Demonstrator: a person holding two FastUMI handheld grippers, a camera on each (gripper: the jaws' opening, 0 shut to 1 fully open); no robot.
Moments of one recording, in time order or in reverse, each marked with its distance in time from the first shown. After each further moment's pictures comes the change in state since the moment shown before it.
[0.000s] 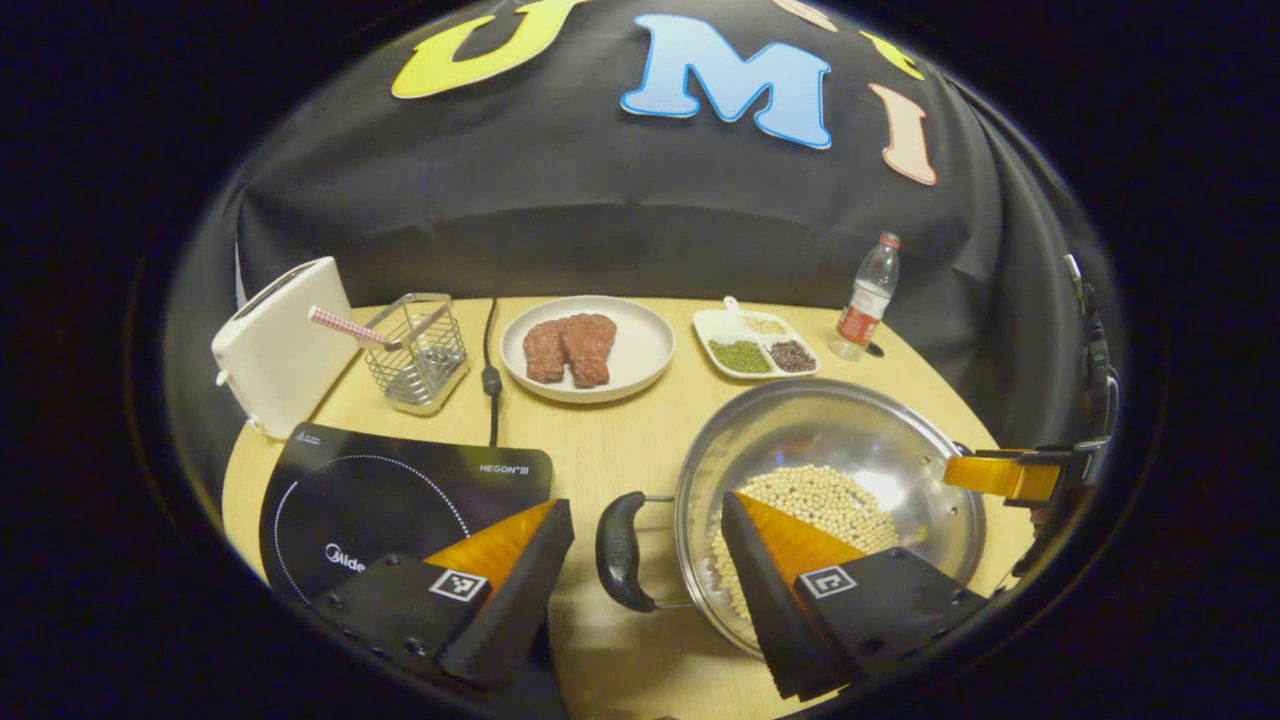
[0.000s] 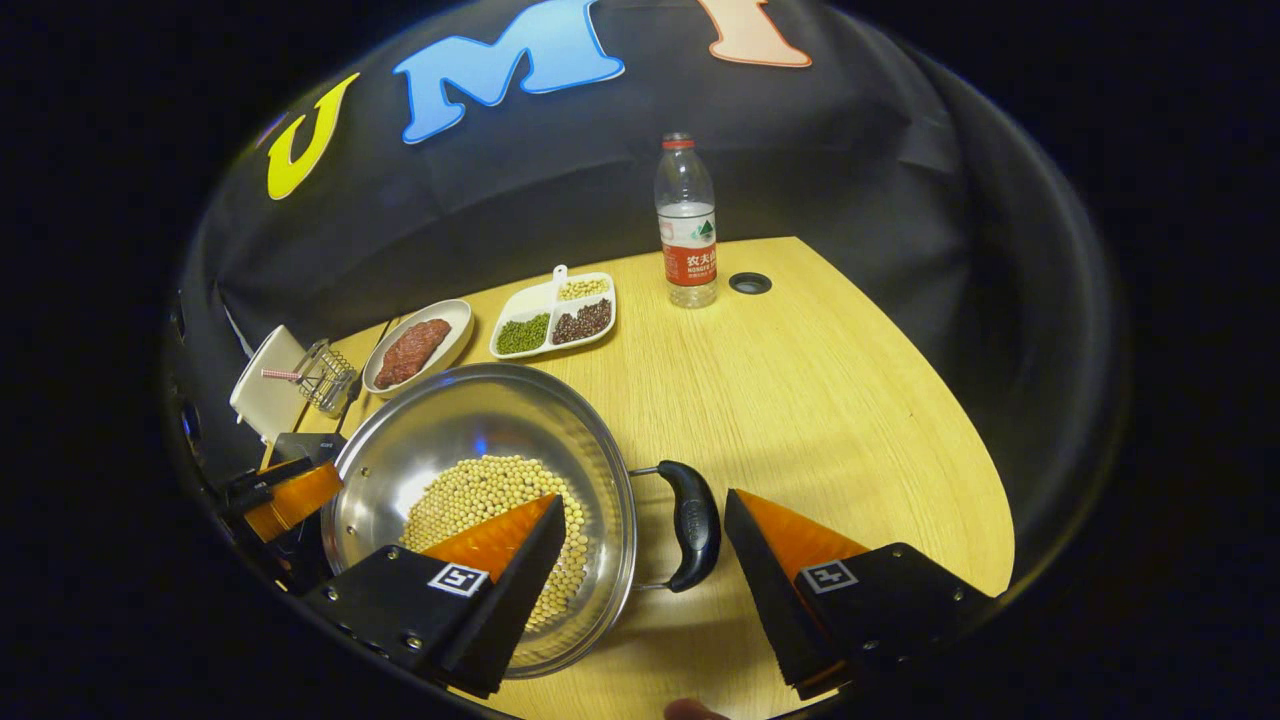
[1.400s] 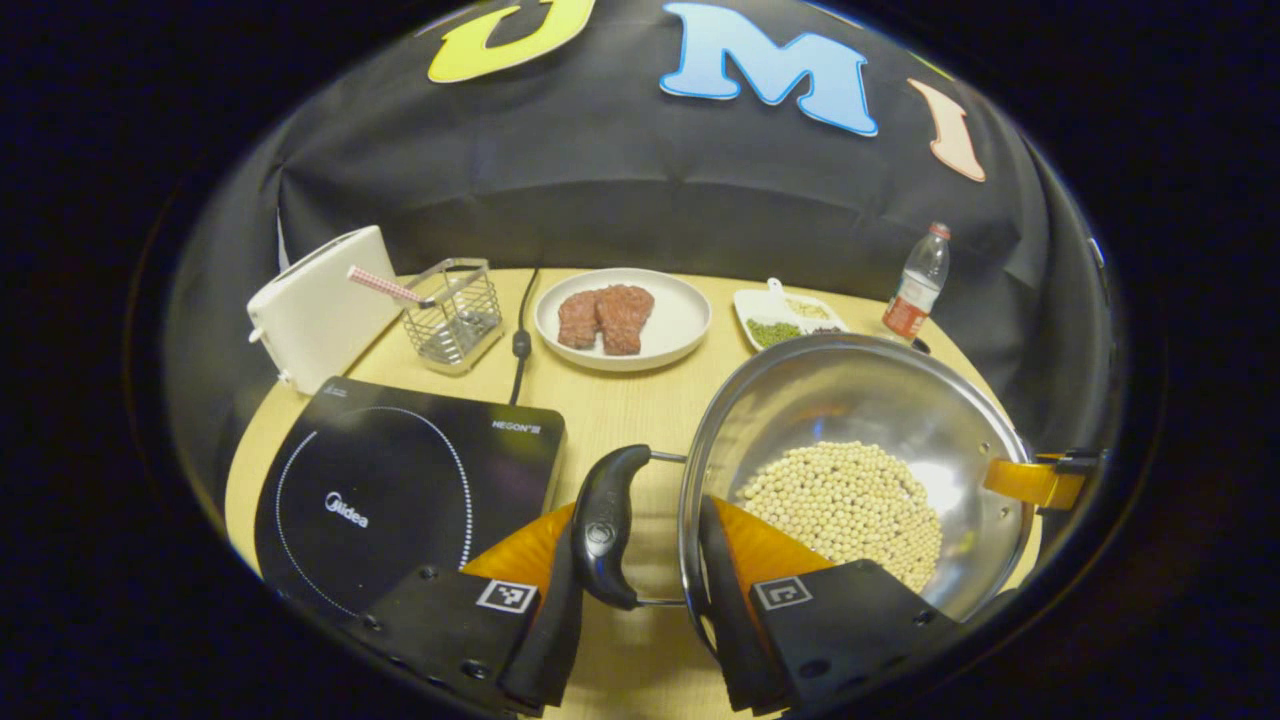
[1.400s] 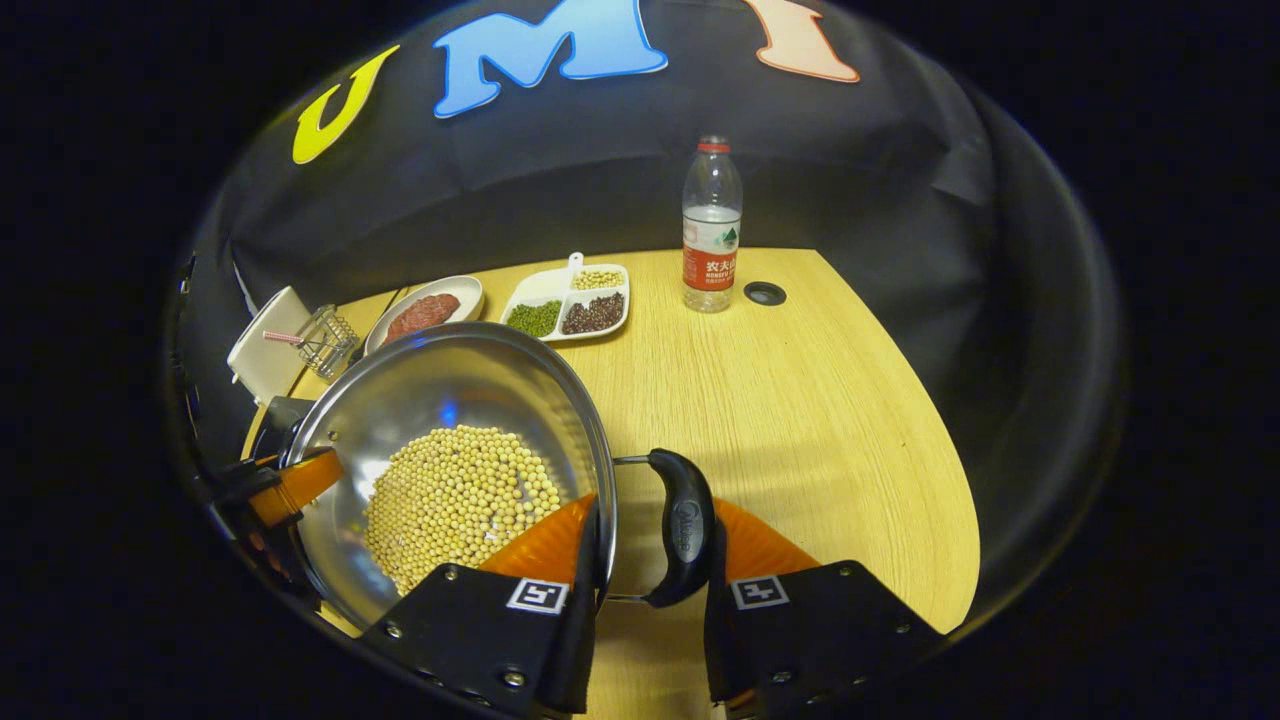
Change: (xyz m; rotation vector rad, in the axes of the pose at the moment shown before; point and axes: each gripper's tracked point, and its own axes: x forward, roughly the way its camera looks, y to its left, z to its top) left arm -0.007 -0.003 -0.009 -0.072 0.009 0.135; right arm -0.016 0.001 0.010 -0.119 0.000 -0.018
